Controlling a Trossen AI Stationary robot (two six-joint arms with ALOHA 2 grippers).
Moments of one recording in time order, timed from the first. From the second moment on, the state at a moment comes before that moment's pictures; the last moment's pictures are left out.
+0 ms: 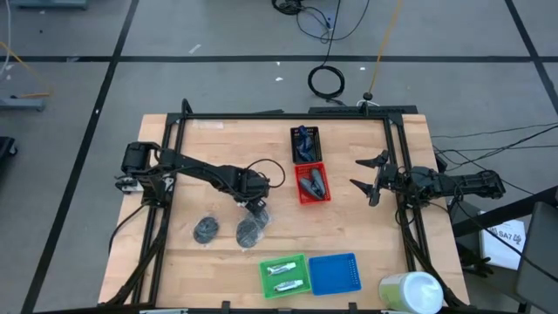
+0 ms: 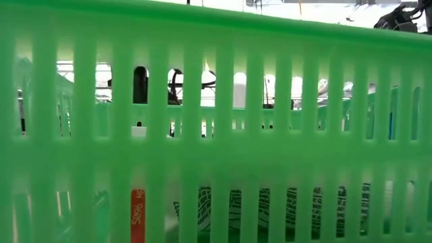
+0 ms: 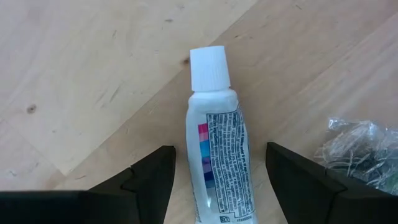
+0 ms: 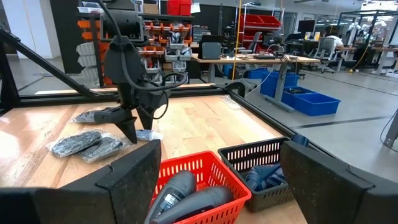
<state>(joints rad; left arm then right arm) 0.00 1.80 1.00 -0.64 -0.09 -0.84 0.09 0.02 0.06 -0.05 0.39 -0.01</state>
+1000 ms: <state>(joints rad) -0.04 1.80 1.00 -0.64 -0.13 -0.86 0.09 0.02 0.06 -0.05 0.39 -0.01</state>
